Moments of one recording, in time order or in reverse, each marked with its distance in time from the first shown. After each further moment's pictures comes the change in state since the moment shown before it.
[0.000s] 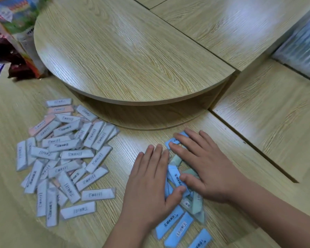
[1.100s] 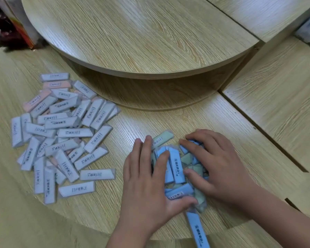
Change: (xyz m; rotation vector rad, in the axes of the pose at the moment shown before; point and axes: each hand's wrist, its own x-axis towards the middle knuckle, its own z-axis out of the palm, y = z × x) left_hand -0.035 0.012 0.014 -0.052 0.091 -0.134; right_hand -0.024 -0.016 0.011 0.077 0.158 0.058
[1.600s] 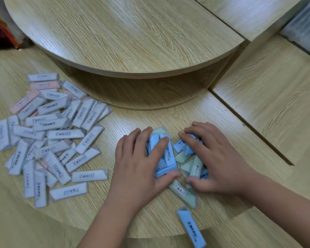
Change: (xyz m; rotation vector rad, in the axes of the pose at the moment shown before) left_hand 0.036 -0.014 -0.015 0.088 0.000 0.138; right_hand -0.004 0.028 -0.005 -0.077 -0.098 -0.102
